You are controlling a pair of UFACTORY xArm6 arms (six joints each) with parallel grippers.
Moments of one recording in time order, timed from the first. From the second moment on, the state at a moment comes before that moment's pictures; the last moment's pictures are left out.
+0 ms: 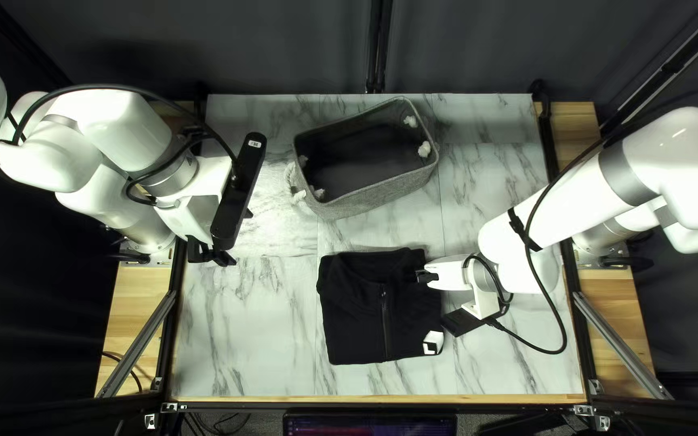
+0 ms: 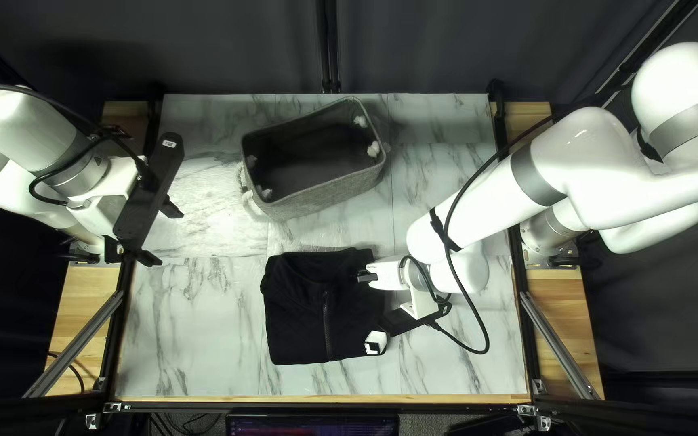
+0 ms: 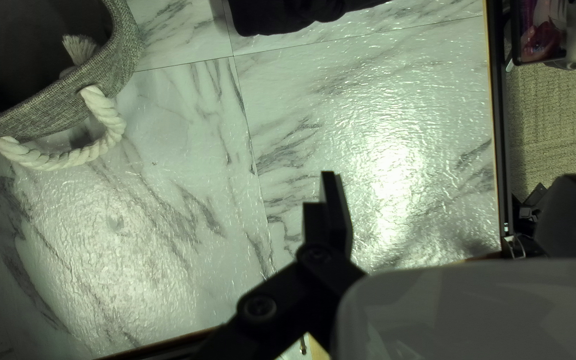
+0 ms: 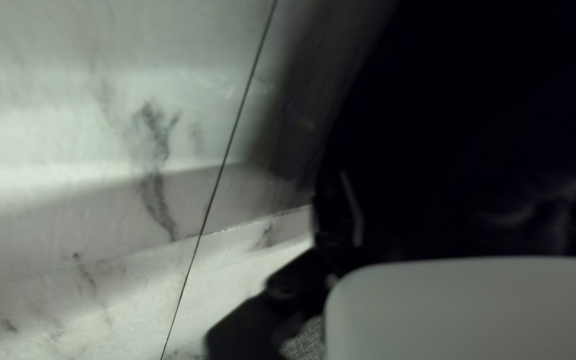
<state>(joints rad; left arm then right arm) -0.26 -1.00 -0.49 -0.17 1.11 -0.09 0.30 0.10 -0.60 -1.83 0.35 0.14</state>
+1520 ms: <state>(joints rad) -0.26 -1.00 -0.49 -0.17 1.11 -0.09 0.45 -0.06 -0.53 -1.18 0.50 -0.08</state>
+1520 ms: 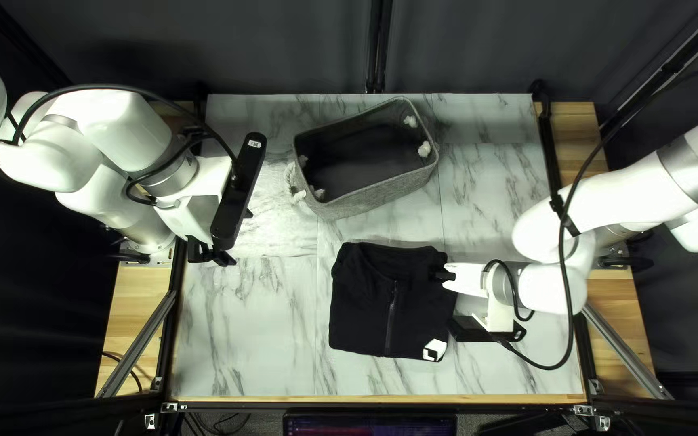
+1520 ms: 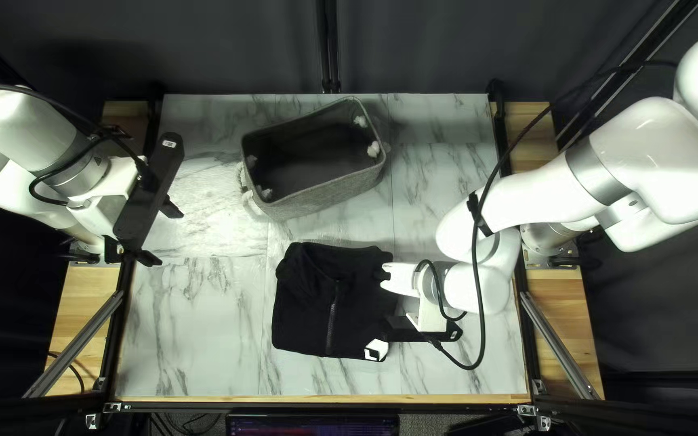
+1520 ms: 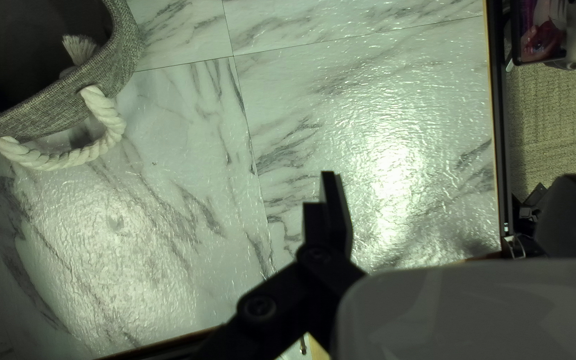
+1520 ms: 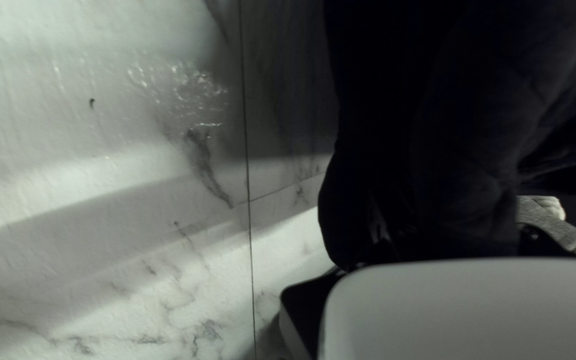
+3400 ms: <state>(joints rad) -0.26 -1.00 -0.49 -0.17 1.11 -0.09 0.36 0.02 -0.51 -1.69 0.47 0.06</state>
